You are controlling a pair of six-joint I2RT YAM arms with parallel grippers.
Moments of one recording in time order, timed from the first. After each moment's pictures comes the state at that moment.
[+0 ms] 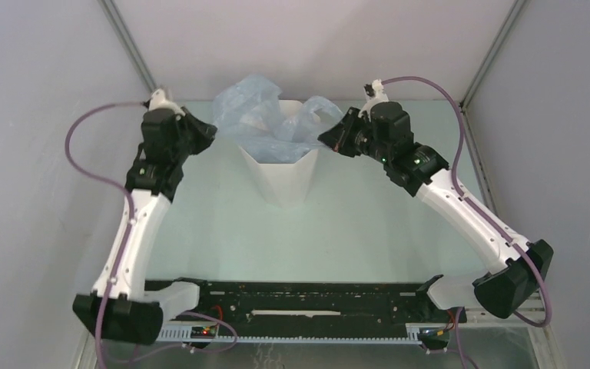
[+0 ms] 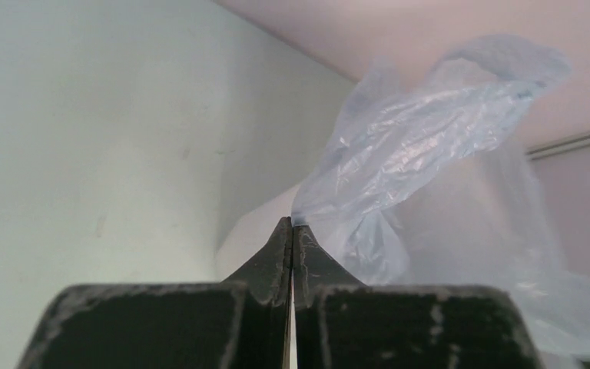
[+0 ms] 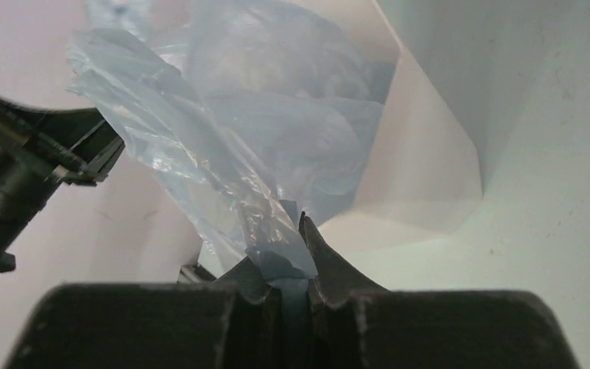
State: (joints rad) left arm -0.14 1.20 1.33 -0.51 -0.03 -0.59; right arm 0.62 1.34 1.40 -0.34 -0.04 0.75
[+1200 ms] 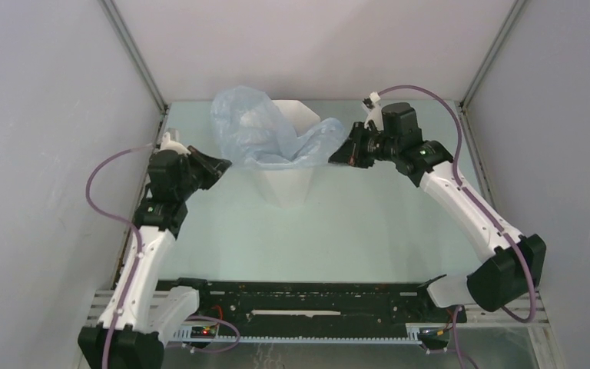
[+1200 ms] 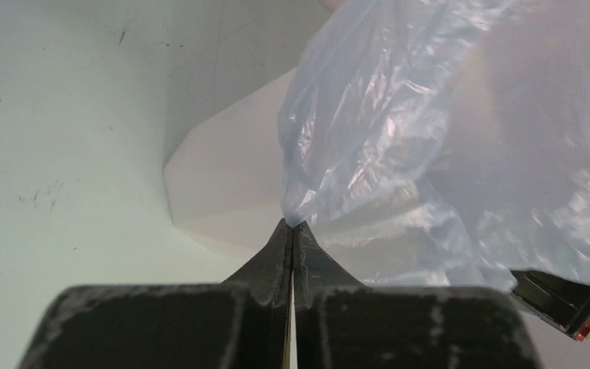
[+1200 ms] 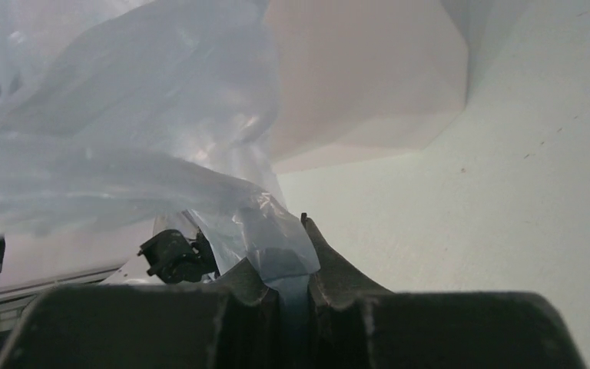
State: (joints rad) left arm -0.06 0.87 0.84 -0.33 0.22 -0.82; right arm 0.43 1.37 1.33 -0.51 -0.47 0.63
